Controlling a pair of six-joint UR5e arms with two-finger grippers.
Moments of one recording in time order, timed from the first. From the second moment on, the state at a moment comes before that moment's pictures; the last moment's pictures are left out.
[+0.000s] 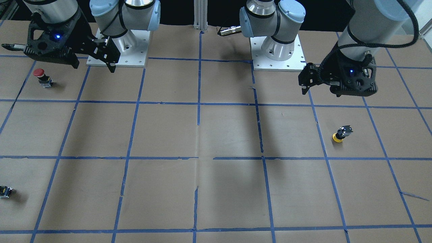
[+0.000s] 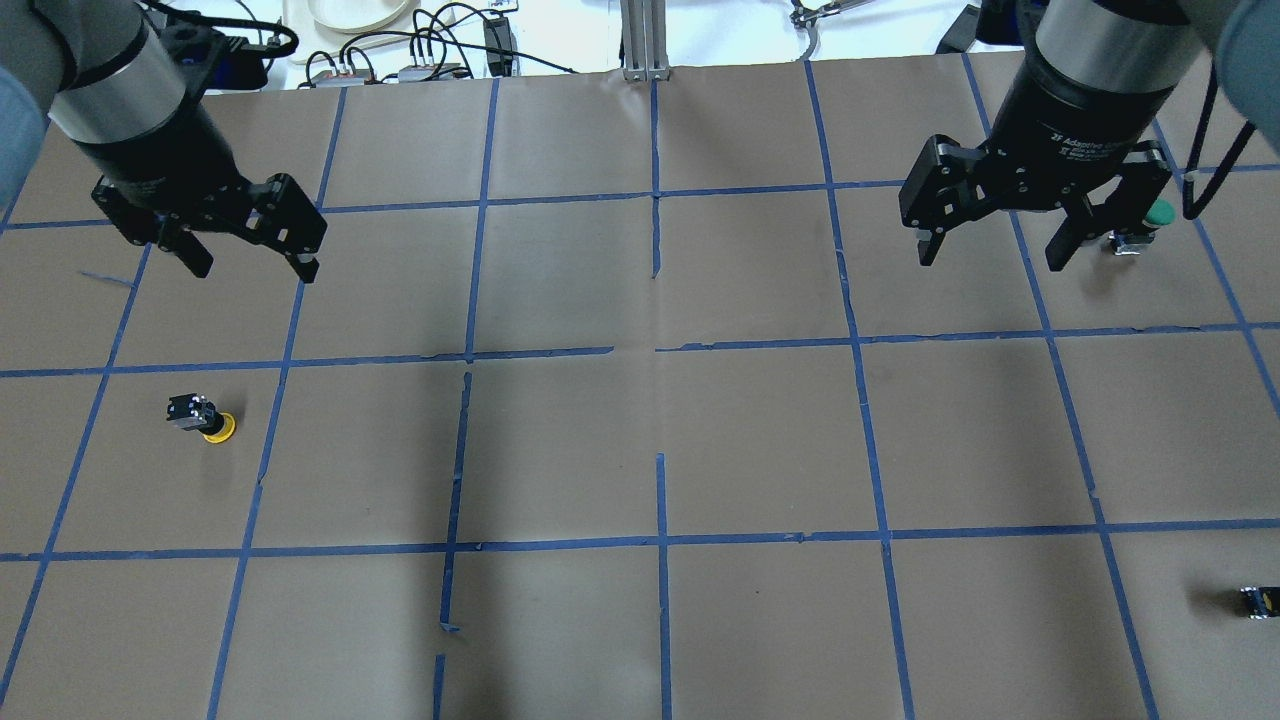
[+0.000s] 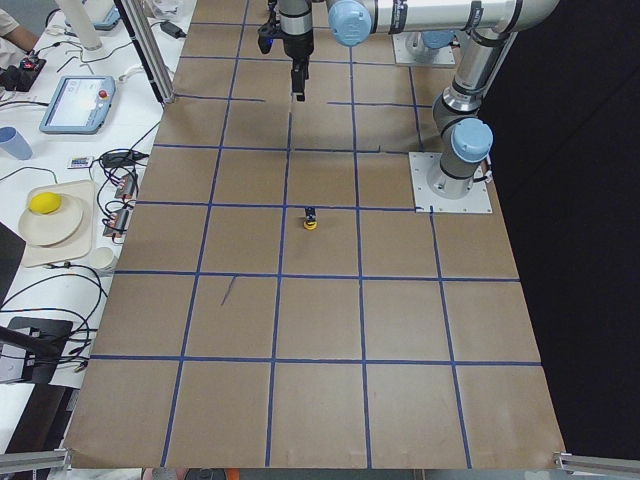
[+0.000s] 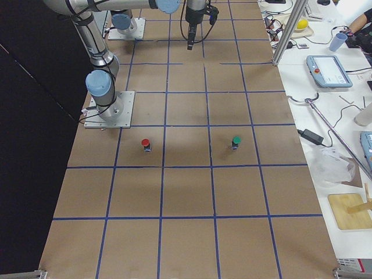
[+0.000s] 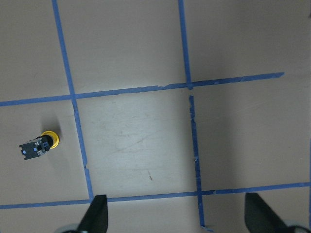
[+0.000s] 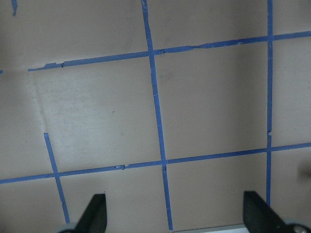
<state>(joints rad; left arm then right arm) -1.39 -1.58 -1.62 -1.62 1.63 0.26 1.54 -1.62 1.55 -1.41 -1.57 0.08</state>
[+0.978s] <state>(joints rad) -1.06 -1.71 -1.90 -1.21 1.63 0.48 1.54 -1.62 1.55 -1.41 -1.57 0.08</state>
